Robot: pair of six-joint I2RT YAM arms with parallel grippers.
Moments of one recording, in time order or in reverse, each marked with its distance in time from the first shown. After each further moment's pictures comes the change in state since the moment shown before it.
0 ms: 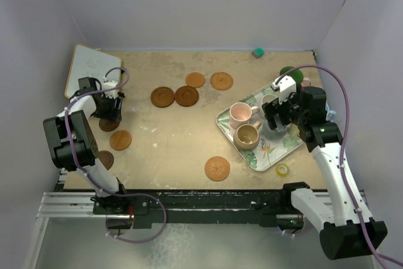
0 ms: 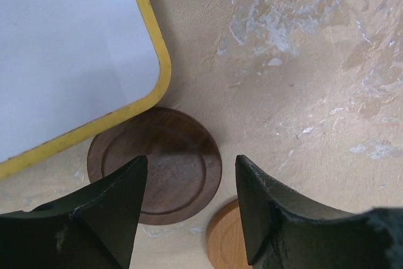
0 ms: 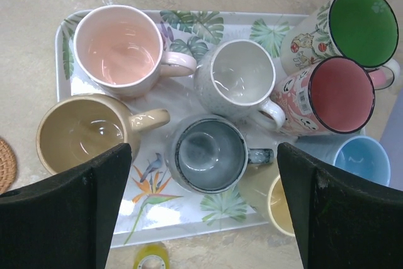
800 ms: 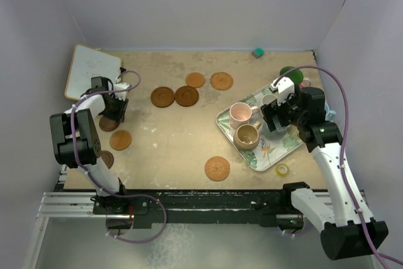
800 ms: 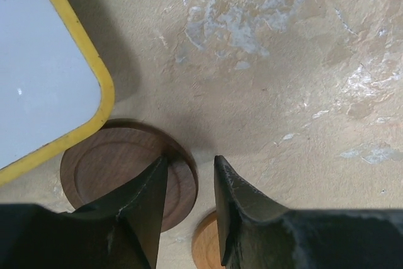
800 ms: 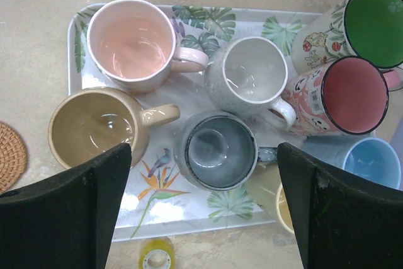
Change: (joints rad) left arm -0.103 0.034 -0.003 -0.004 -0.080 0.021; right arm 0.015 -0.006 0.006 -0.029 -0.017 0.000
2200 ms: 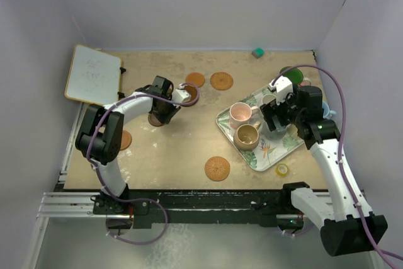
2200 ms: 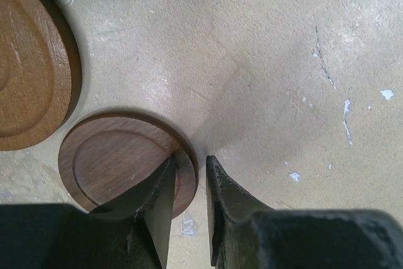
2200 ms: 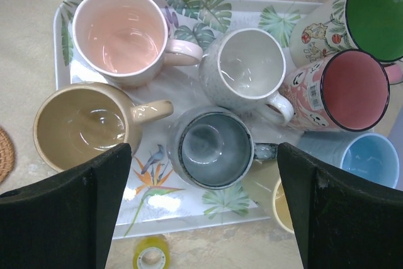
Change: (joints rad) left arm -0.582 0.078 0.093 -0.037 -0.032 -0.006; right arm 0.000 0.036 0.000 0.001 0.027 -0.016
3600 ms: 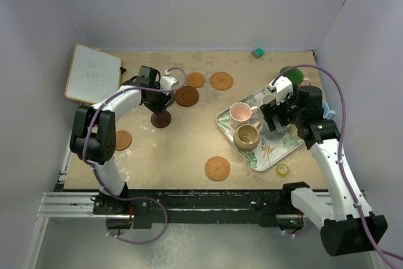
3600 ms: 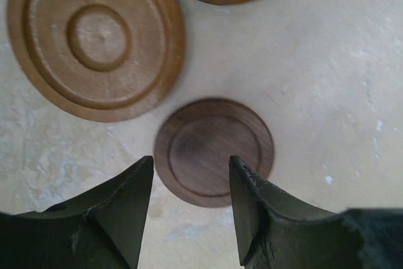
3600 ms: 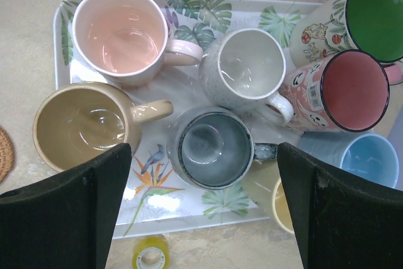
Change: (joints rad) left arm 0.106 -0.056 0.054 -0.011 0.032 -0.064; right arm 0.000 0.000 0.000 0.000 -0.001 -0.003
